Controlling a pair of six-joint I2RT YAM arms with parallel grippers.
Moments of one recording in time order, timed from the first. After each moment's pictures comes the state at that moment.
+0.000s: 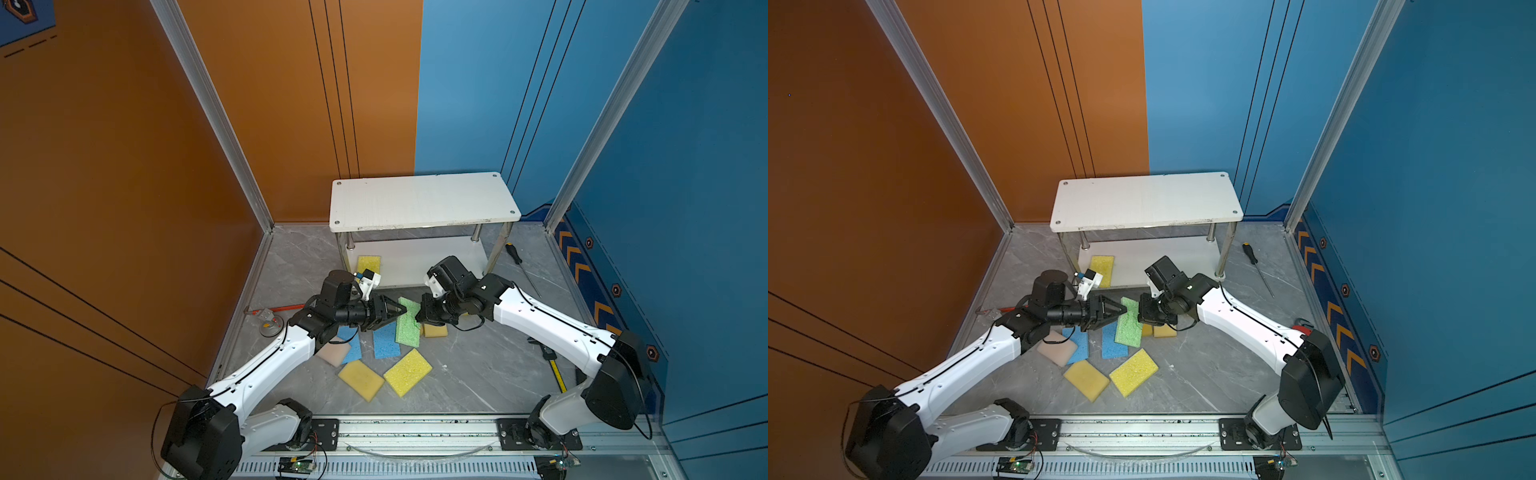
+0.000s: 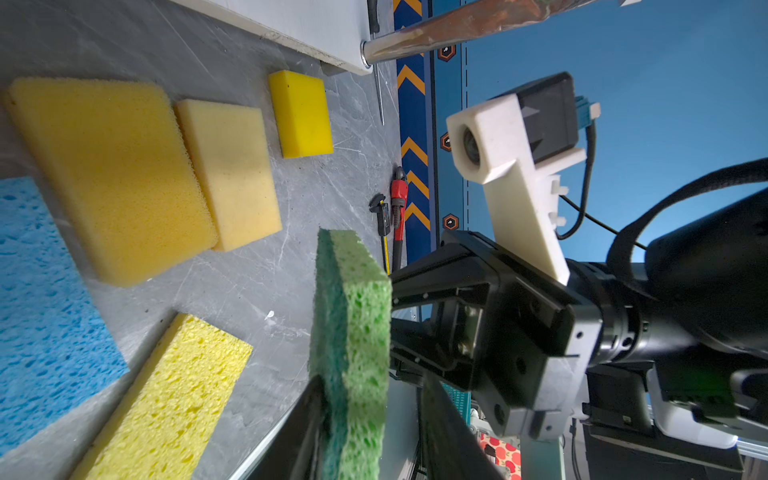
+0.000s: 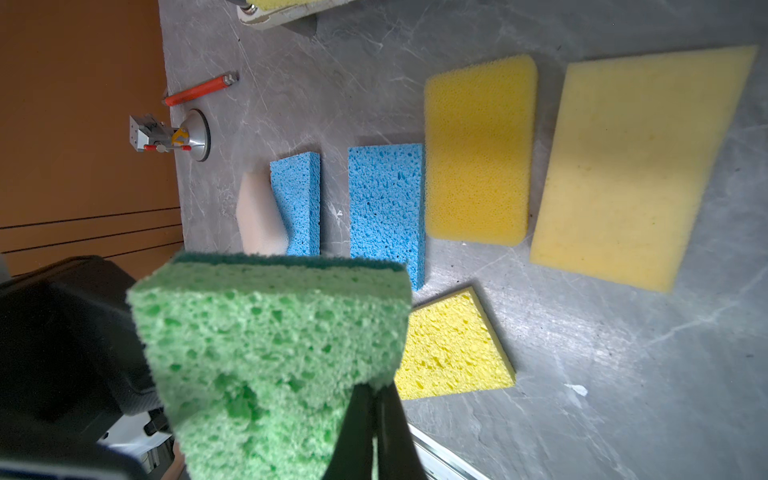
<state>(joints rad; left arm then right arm) -0.48 1.16 0.76 -0.15 0.74 -0.98 0.76 1.51 1.27 -0.77 -0.32 0.77</state>
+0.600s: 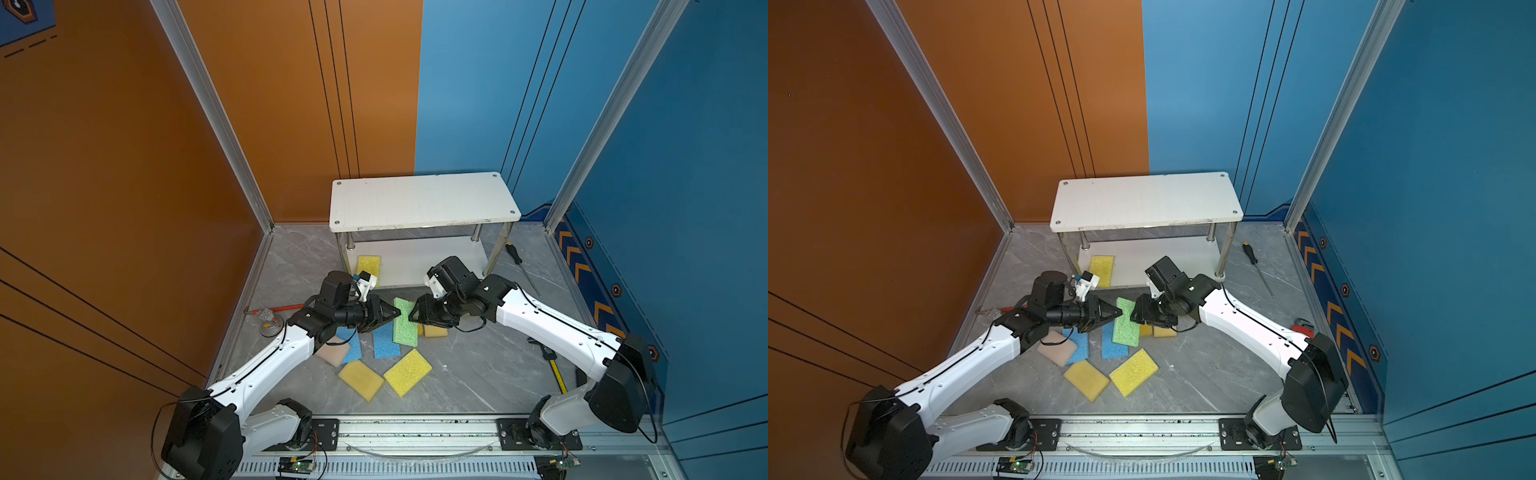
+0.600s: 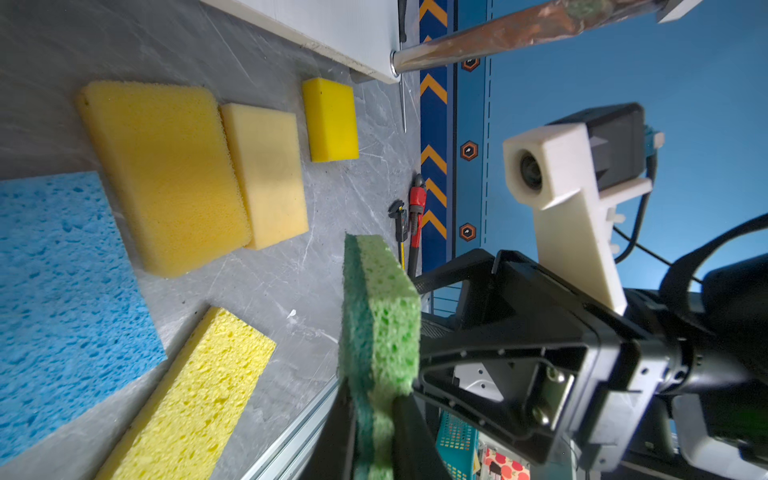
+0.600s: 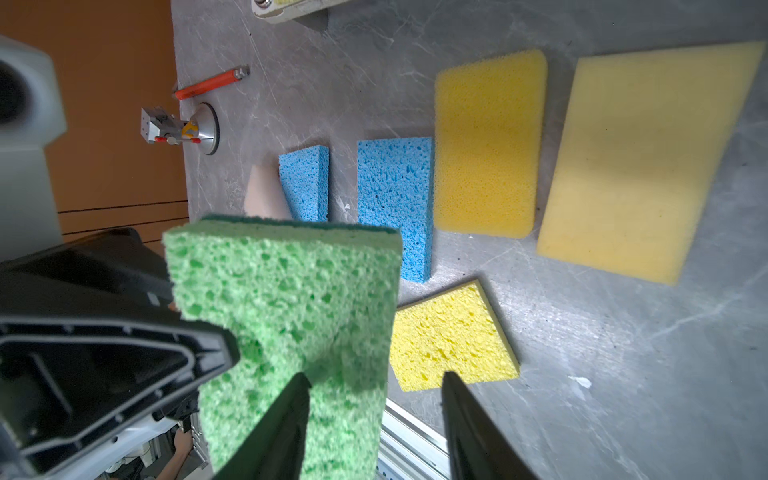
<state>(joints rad) -0.45 1.15 0.74 -0.17 0.71 -0.99 0.74 1.48 1.27 -0.78 -0.33 0.77</state>
